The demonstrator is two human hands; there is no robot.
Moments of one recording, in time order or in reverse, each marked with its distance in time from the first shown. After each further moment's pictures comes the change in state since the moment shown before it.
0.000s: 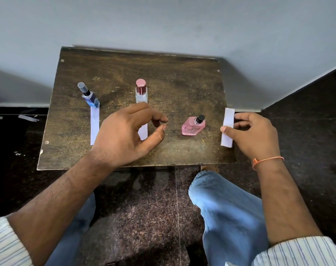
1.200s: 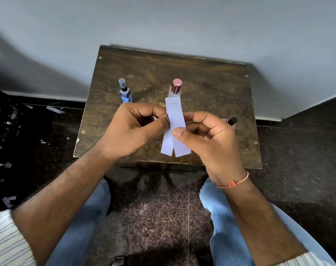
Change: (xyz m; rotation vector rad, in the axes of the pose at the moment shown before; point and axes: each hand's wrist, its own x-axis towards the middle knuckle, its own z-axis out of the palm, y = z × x) left_hand -0.023 -0.026 -0.036 -0.630 0.018 -0.263; right_hand -0.095 -0.102 0.086 0.894 -0.476 -0.253
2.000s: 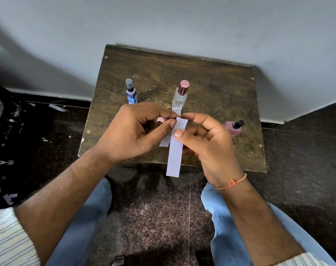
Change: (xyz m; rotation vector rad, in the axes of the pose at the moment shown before) left_hand -0.001 0.007 -0.013 0.463 -0.023 0.254; right_hand 0.005 0.008 0.012 0.091 0.013 0.129
